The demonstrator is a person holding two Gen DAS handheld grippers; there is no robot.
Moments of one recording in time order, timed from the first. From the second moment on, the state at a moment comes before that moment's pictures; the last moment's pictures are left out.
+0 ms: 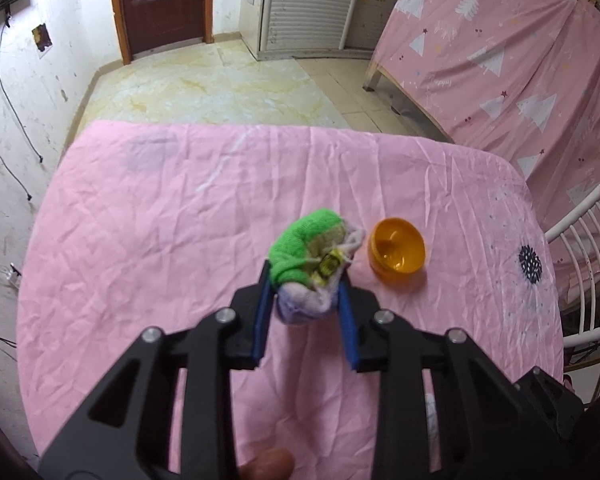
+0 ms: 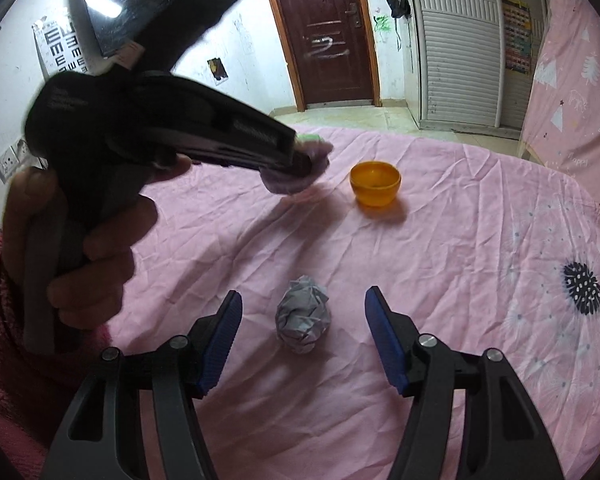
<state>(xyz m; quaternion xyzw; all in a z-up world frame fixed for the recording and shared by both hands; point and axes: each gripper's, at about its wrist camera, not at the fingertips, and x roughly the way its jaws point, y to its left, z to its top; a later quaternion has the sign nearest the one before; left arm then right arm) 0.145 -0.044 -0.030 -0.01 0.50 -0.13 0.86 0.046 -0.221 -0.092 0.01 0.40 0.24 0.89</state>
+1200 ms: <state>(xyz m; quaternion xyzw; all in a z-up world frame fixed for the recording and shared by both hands) 0.088 -0.073 0.022 0.02 0.43 -0.14 0.89 0.021 -0.282 -0.058 0.03 0.33 0.16 0.93</state>
